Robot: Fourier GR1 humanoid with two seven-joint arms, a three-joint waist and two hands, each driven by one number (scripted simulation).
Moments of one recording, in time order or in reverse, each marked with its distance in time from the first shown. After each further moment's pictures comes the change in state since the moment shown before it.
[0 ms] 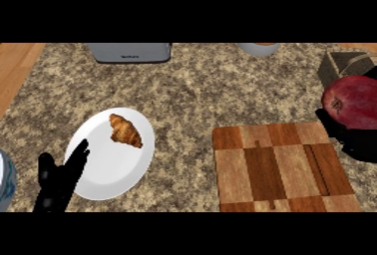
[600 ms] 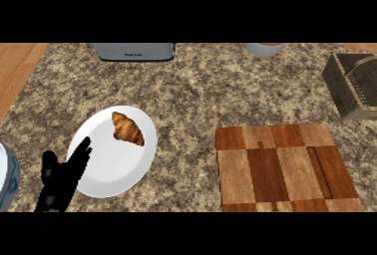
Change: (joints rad) left arm -0.016 -0.007 -0.004 0.003 -0.014 -0.003 -0.002; right arm -0.401 -0.386 -0.278 0.424 -0.137 0.035 0.077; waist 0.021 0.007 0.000
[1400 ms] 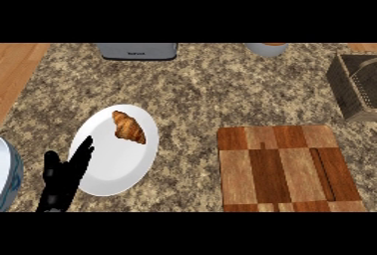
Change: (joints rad) left arm -0.004 -0.008 -0.002 -0.001 -0.009 -0.014 -0.009; right arm -0.057 -0.183 0.037 0.627 0.105 -0.176 -0.411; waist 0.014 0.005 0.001
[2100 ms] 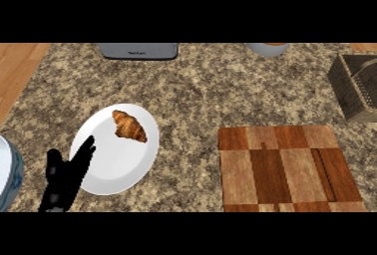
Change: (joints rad) left arm -0.005 -0.014 -0.001 -0.008 -0.009 0.004 0.023; right arm -0.025 -0.042 -0.081 0.437 -0.057 -0.137 -0.278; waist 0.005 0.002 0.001
